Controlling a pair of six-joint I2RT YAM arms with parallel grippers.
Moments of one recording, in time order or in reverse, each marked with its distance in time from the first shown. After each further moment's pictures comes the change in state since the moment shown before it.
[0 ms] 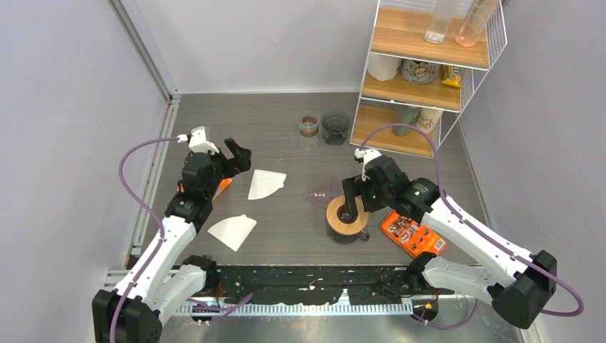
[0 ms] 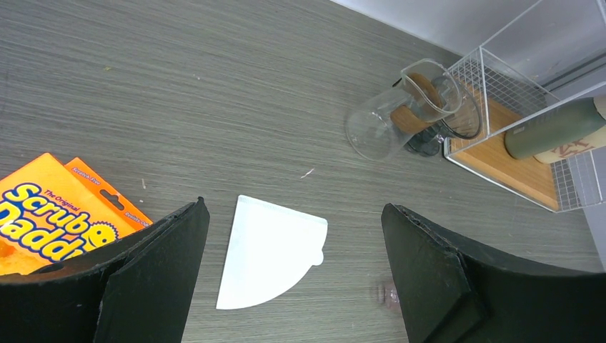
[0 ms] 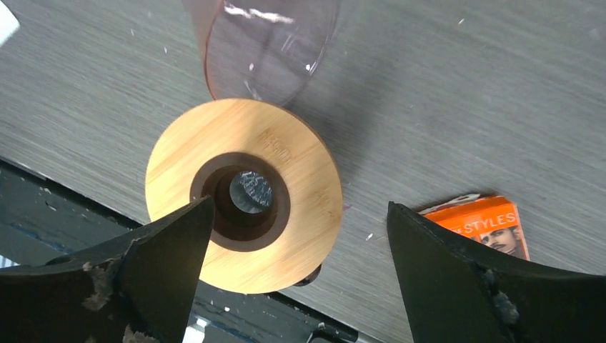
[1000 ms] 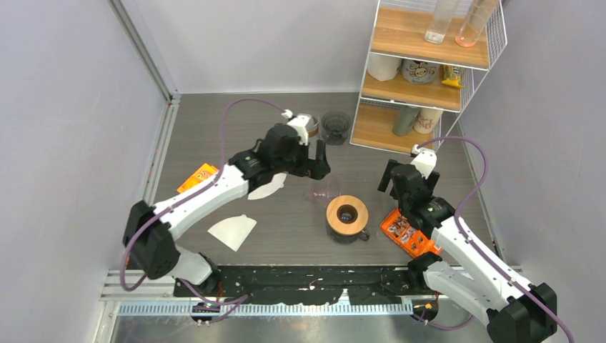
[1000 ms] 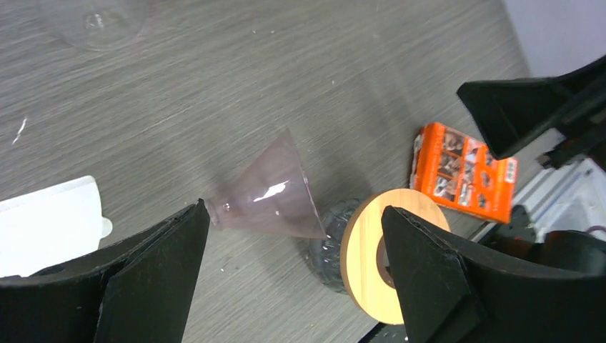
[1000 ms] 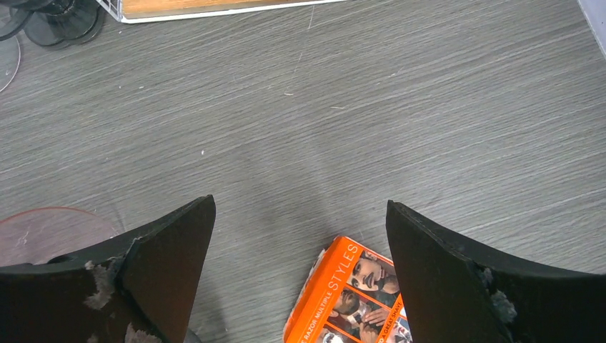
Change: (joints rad) left arm -0.481 0.505 0.512 -0.275 0.164 0.026; right arm -0.237 -0.205 -0.274 0.305 0.553 0.221
